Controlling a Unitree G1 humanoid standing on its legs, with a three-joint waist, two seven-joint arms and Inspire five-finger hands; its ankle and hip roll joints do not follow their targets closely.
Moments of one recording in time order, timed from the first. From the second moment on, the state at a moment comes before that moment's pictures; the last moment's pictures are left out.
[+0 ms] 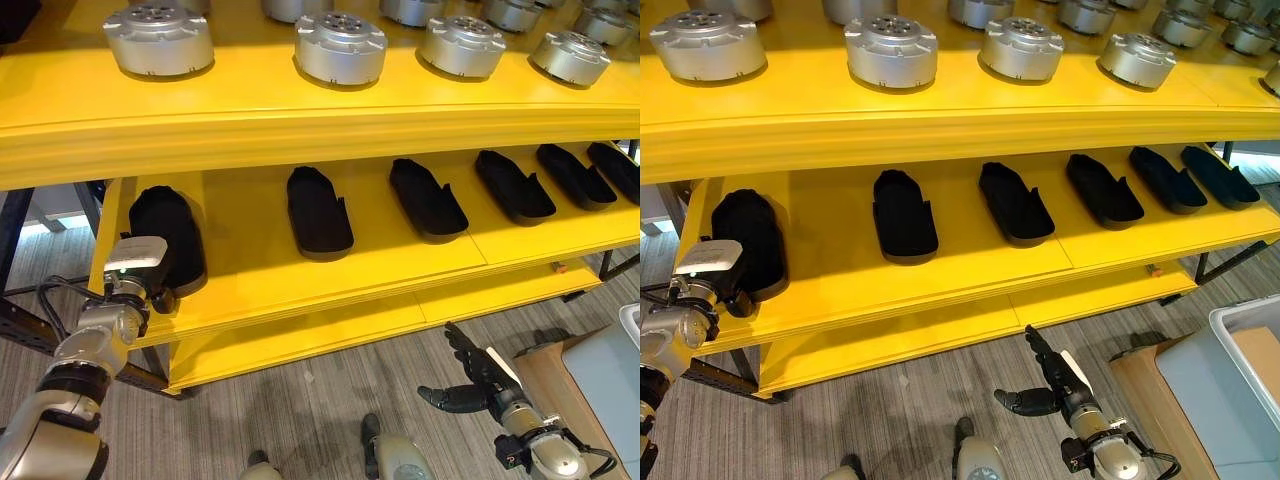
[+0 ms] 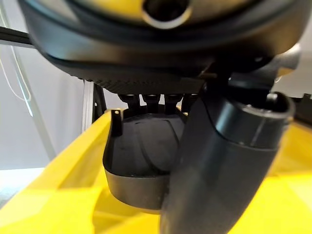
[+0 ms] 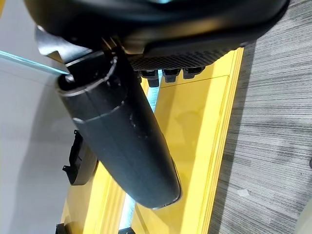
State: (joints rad) left arm -0.52 0.90 -0.33 0.80 0.64 -0.04 0.10; right arm 0.35 -0.45 0.04 0.05 0.16 -0.11 0.17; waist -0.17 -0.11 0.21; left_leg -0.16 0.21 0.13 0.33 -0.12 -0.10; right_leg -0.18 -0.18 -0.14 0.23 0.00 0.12
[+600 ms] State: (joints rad) left arm -0.54 1.00 -0.36 0.80 0.73 -0.05 0.10; right arm 0.34 -0.45 0.04 0.05 0.16 -0.11 0.17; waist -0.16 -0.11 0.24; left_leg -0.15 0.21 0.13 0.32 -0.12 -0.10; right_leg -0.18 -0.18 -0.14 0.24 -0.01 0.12
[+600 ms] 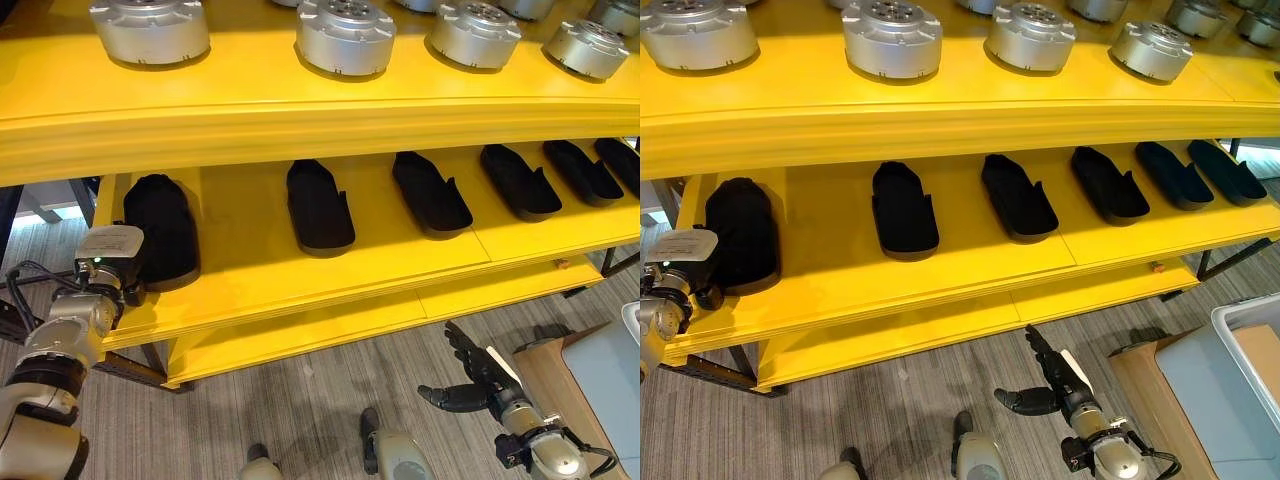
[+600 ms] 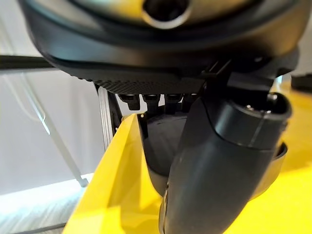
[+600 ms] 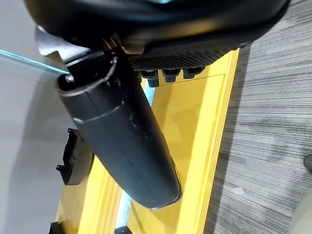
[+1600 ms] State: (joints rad) left arm -0.54 1.04 -0.41 0.73 0.82 -0.09 0.10; right arm 0.34 -0.47 0.03 0.05 0.16 -0.11 0.17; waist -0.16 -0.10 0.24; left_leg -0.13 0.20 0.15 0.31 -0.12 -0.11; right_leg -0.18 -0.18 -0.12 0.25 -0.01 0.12
